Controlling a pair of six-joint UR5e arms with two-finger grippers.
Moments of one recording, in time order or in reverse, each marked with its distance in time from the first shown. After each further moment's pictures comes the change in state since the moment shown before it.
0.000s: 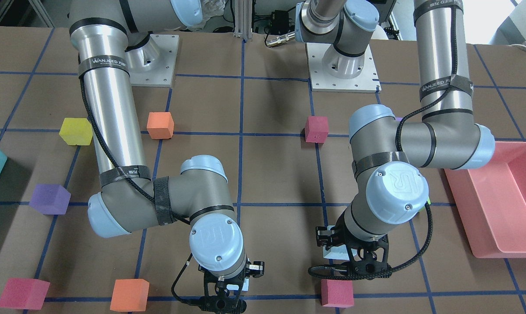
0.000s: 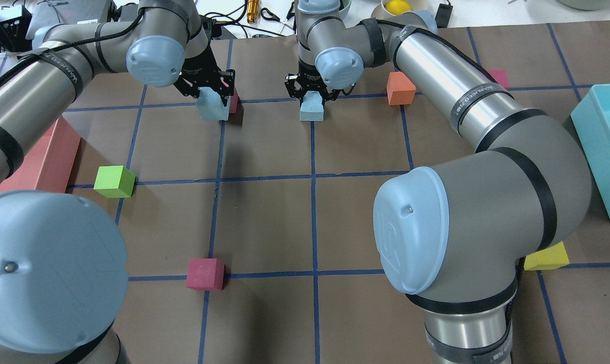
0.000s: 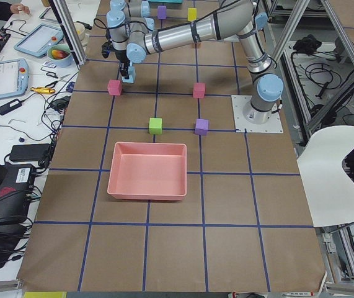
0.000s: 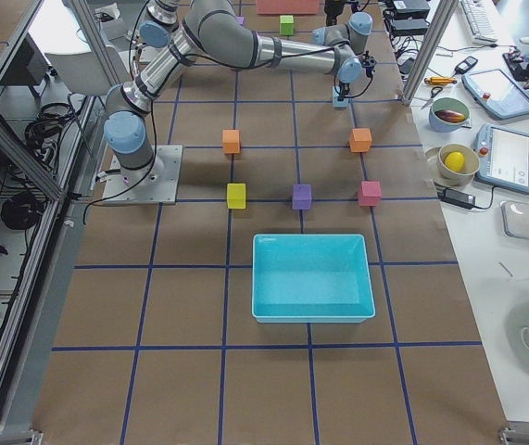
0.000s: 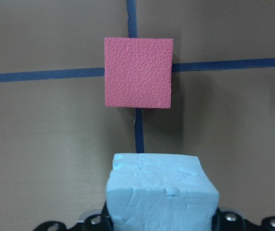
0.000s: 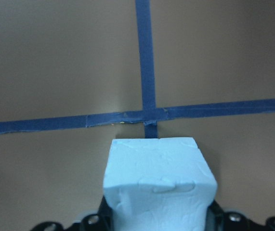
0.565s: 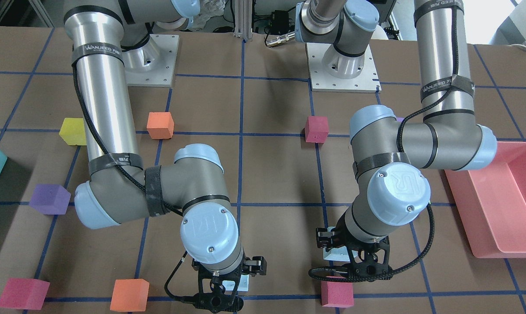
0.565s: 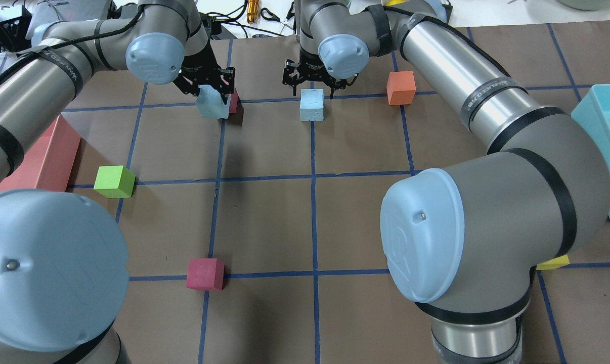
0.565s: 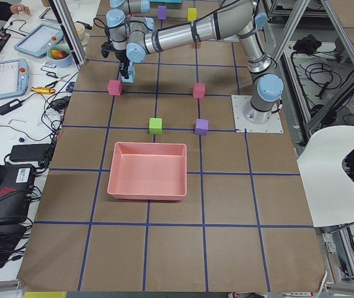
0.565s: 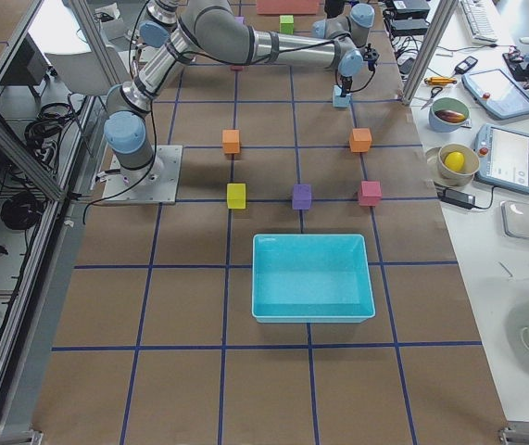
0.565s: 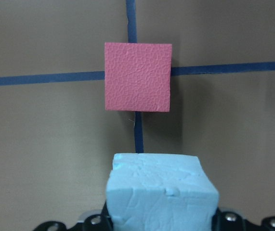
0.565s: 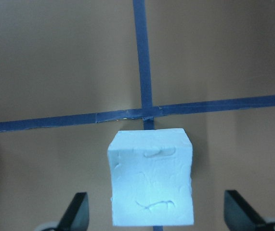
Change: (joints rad) left arm -0.001 0.000 0.003 -0.004 -0.003 -0.002; right arm -0.013 -0.081 0.002 0.057 0.007 0.009
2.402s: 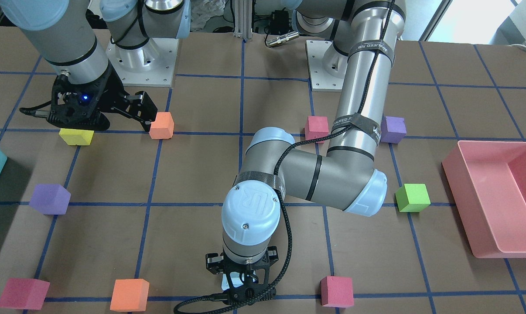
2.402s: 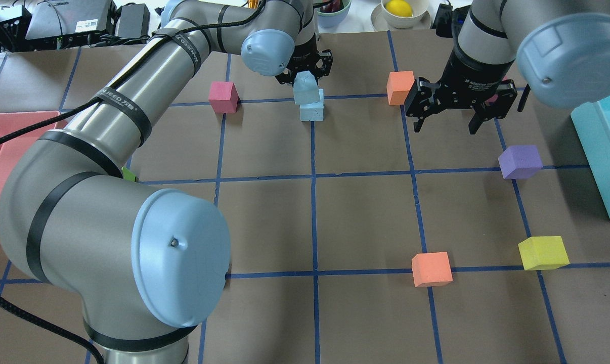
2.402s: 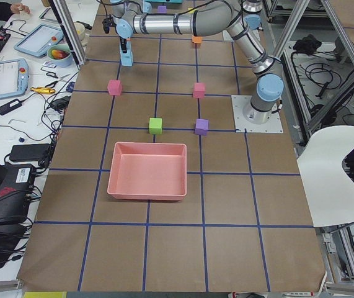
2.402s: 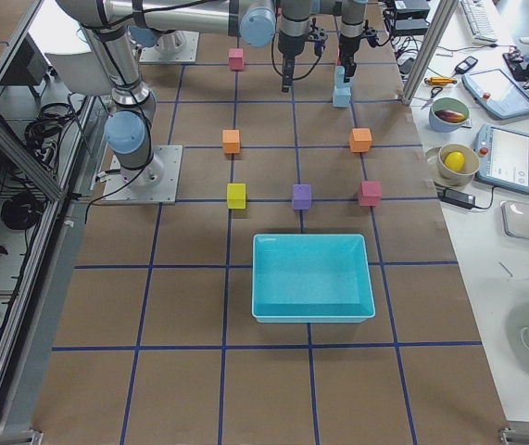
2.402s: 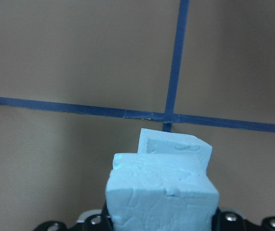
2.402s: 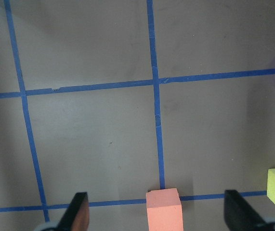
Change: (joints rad) left arm -0.265 -0.248 0.360 -0.024 -0.034 -0.425; right arm -0.255 -0.799 0.654 0.232 -0.049 -0.284
